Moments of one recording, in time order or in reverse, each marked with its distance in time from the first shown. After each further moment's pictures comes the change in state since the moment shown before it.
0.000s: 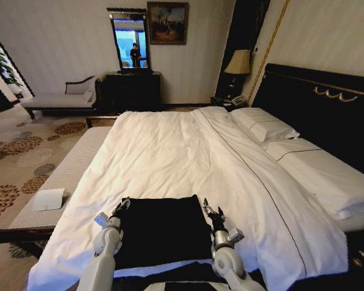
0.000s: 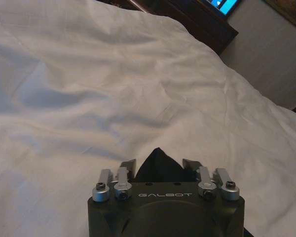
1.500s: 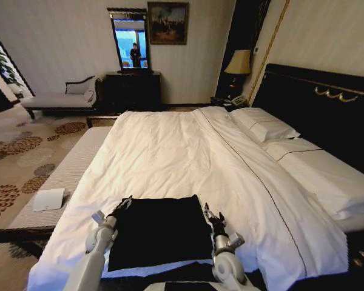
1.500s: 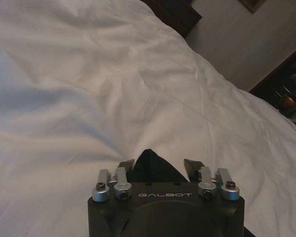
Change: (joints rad) left arm -0.023 0.139 0.024 0.091 -0.105 0.031 0.204; right arm -0.032 0.001 0.010 0.000 -0.009 0.000 0.014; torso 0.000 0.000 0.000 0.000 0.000
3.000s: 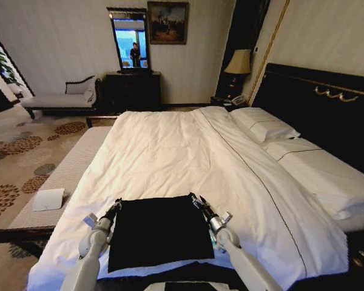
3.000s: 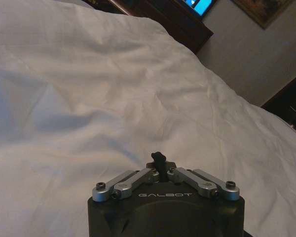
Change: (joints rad) left arm 0.061 -0.010 -0.061 -0.074 -0.007 -0.023 -0.040; right arm 0.398 -0.077 -0.081 -0.518 0.267 -0.110 -0.667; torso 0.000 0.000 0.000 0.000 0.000
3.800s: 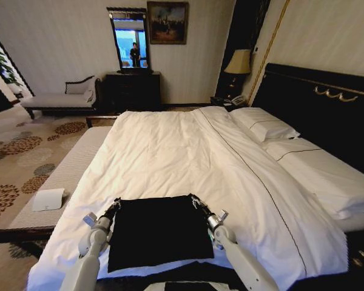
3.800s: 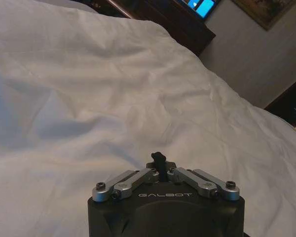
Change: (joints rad) left arm -0.011 0.002 -0.005 0.007 0.005 -0.004 -0.011; right arm 0.050 0.028 -0.005 -0.085 -0.044 -0.002 -0.022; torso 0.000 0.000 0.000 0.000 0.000
